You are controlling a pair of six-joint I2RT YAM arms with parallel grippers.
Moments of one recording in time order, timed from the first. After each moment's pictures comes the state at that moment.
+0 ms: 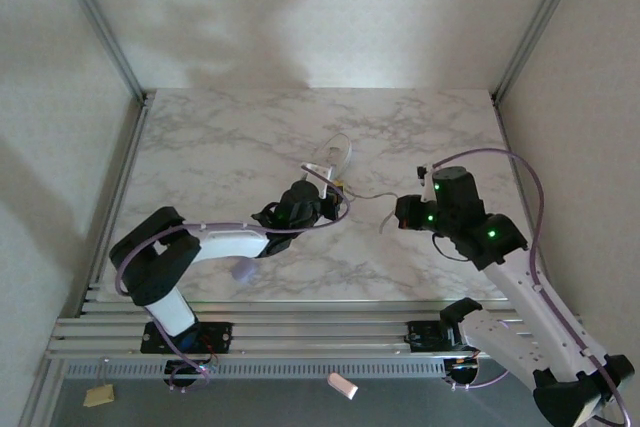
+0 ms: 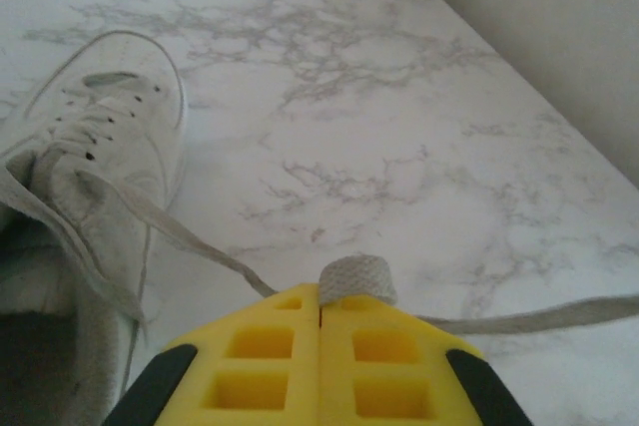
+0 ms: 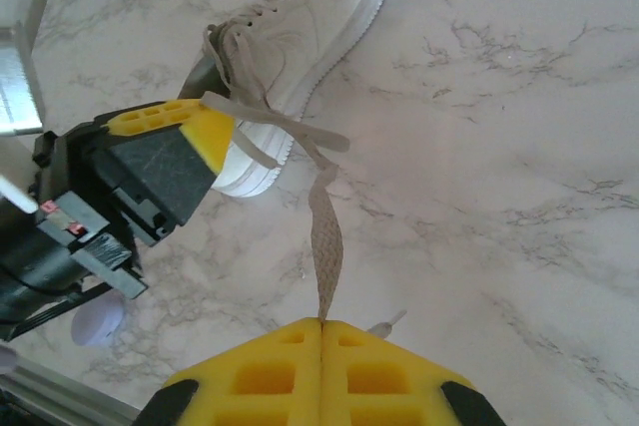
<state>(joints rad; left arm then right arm) -0.86 1.68 0.81 0.54 -0.21 -0.42 0.49 0.86 0.92 -0.80 -0.13 0.51</state>
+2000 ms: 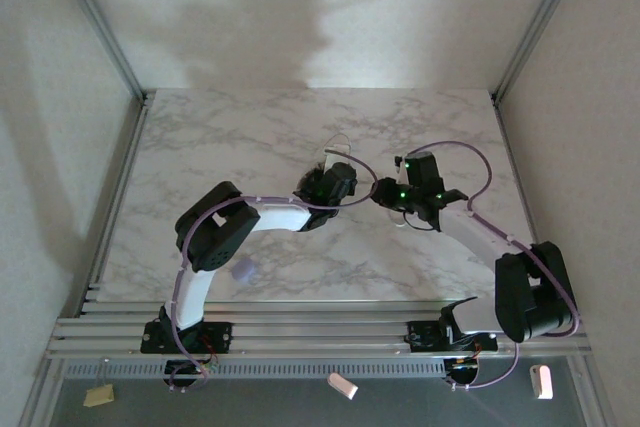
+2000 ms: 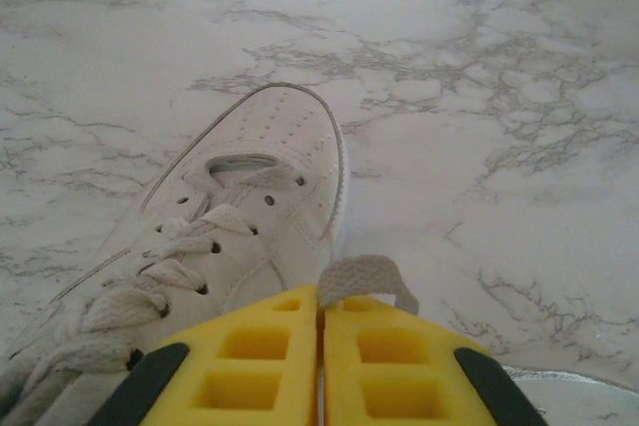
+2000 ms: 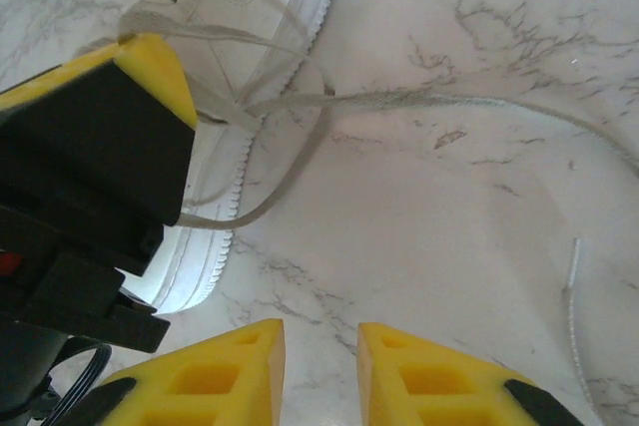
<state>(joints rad) -0.83 2.07 1.23 0.39 -0.58 -0.36 0.37 1.34 0.76 -0.21 -0.29 0.57</state>
